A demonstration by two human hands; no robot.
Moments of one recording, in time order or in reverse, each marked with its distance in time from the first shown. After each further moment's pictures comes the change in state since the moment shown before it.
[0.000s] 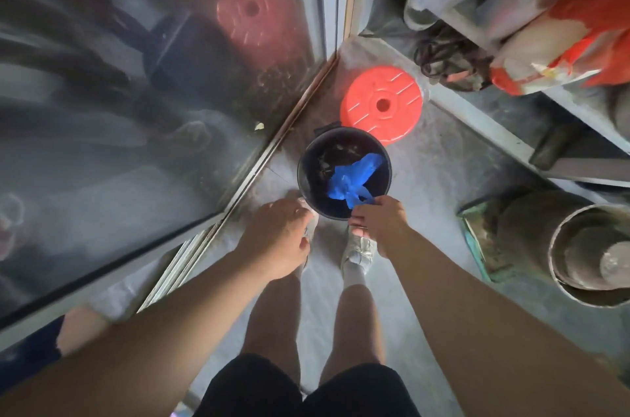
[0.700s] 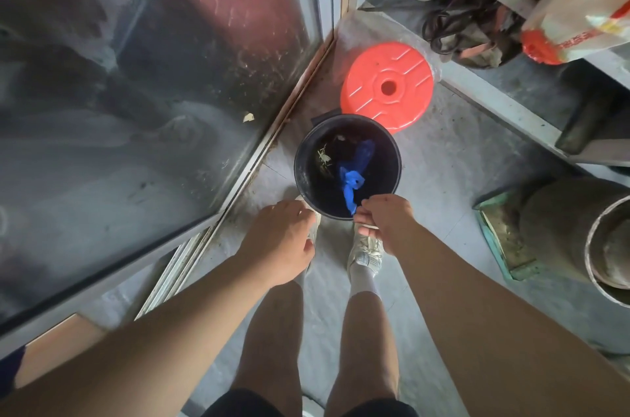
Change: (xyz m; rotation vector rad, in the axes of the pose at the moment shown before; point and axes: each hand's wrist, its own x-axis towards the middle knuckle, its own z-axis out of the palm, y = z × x) left_hand 0.028 -0.011 0.047 0.020 -0.060 -0.034; right_hand 0.089 0.025 -0.004 -0.137 0.012 -0.054
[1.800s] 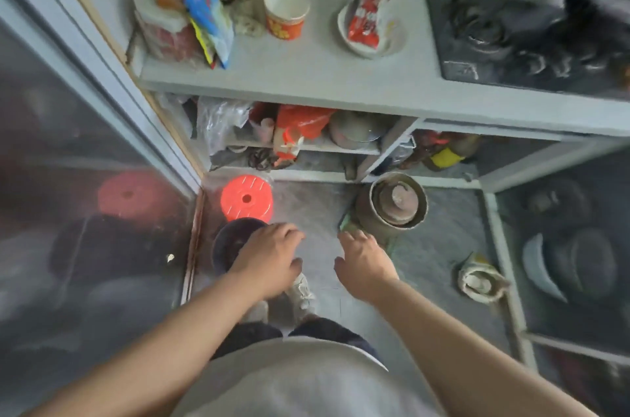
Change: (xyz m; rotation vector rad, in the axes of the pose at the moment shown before) left_hand -0.159 0.210 -0.235 0.162 0.112 0.686; right_hand -0.433 0.078 -0.142 -0.785 0.624 -0.535
